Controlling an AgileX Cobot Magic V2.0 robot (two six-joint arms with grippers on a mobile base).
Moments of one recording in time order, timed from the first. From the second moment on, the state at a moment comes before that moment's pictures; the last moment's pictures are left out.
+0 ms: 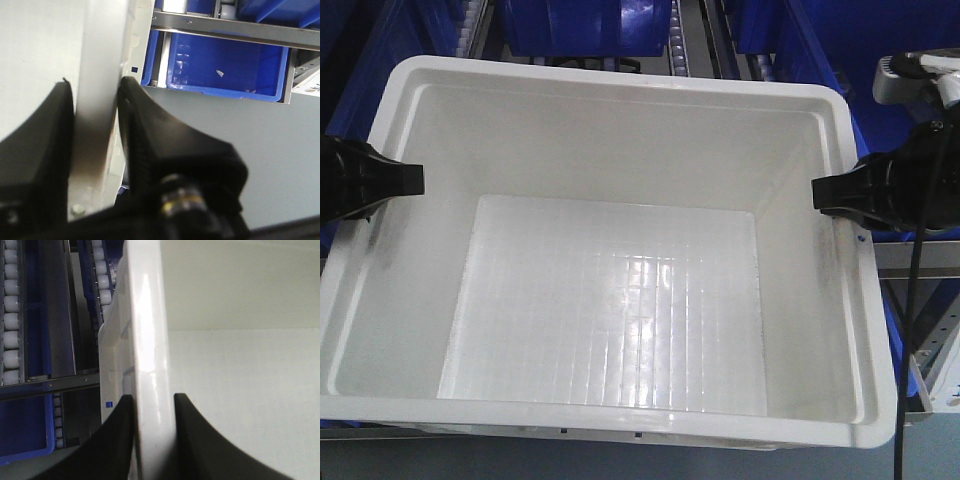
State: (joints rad) left arm -0.23 1.12 -1.02 -0.09 0.66 -0.15; right arm 0.23 1.18 -1.09 0.22 0.80 -0.05
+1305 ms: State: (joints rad) left arm -0.23 1.12 -1.02 -0.09 0.66 -0.15; right arm 0.23 1.18 -1.09 0.22 0.80 -0.05
